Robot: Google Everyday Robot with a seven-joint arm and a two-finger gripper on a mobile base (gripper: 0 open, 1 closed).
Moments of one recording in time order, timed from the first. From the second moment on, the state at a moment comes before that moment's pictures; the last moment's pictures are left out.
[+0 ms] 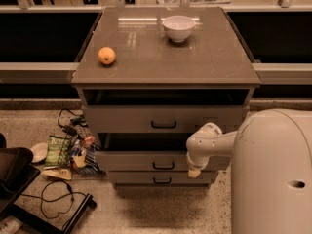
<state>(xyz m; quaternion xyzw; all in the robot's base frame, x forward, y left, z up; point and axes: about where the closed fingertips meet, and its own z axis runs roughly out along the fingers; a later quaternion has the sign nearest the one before) 0.578 -0.169 0.389 -0.64 0.76 -0.04 0.06</state>
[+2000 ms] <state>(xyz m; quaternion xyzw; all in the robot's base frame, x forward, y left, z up) 0.577 -0.169 0.399 -0.64 0.76 -0.04 0.06</state>
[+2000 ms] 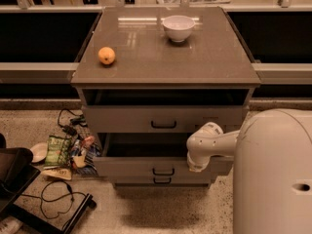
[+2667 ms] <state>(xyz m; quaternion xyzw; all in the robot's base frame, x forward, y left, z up) 0.577 -0.169 0.398 -0.64 0.76 -0.04 0.06</state>
